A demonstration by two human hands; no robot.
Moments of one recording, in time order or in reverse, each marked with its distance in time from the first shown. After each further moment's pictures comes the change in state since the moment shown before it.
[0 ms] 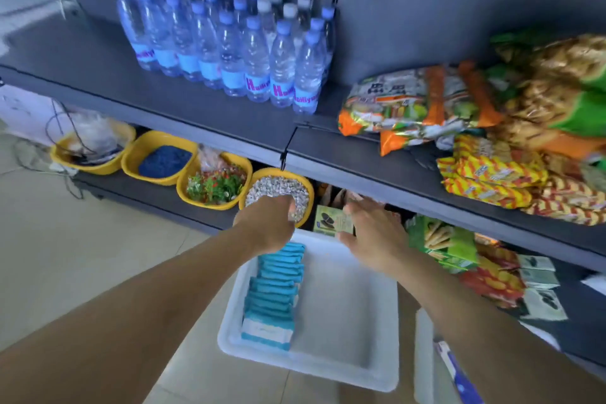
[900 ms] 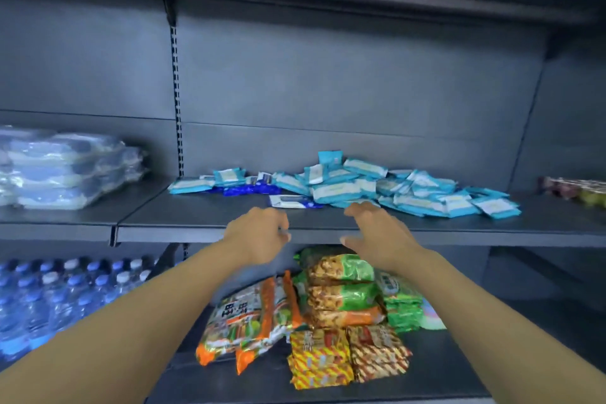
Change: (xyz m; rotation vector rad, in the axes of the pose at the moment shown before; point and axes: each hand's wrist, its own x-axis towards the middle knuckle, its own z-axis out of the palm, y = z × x) left_hand -0.068 0.380 -0.272 0.177 0.453 0.531; right_hand -0.159 0.182 -0.410 -0.003 0.539 0.285
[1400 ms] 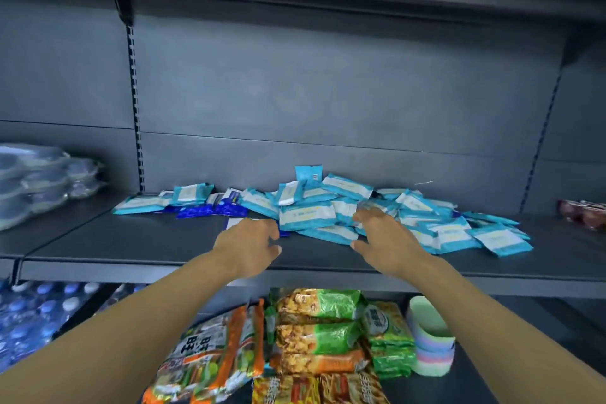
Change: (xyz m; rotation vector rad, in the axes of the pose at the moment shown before) left_hand 0.111 0.052 0.037 0.065 -0.019 -0.094; right_hand 0.092 0.125 0.001 -0.022 0.000 -0.005
